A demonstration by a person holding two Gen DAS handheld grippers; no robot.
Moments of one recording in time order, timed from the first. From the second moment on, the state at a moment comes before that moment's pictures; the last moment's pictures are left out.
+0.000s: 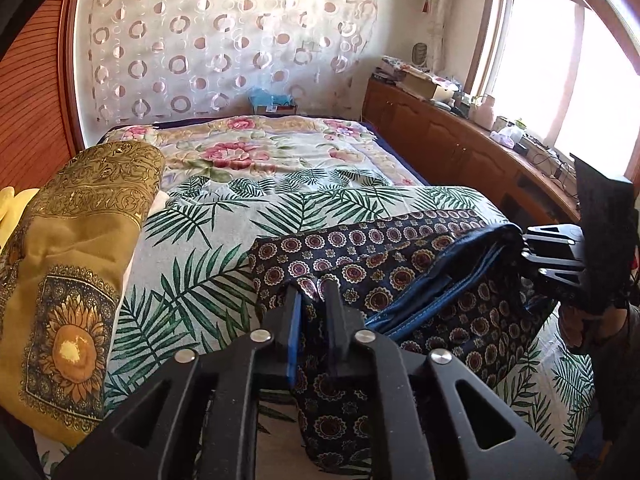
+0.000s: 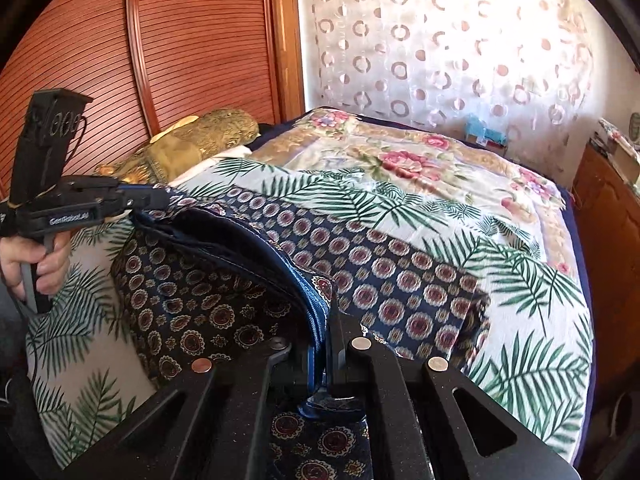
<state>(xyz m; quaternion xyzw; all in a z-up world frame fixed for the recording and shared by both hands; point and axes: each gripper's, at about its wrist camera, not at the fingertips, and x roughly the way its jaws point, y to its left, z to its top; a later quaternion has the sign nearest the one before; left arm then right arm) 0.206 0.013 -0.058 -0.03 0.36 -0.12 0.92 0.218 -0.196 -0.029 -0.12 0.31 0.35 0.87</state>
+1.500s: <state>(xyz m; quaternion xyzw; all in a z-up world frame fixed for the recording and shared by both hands) 0.225 0.014 -0.092 0.02 0.42 -0.10 0.90 0.292 -0.216 0.040 -0.05 0.28 0.26 0.92</state>
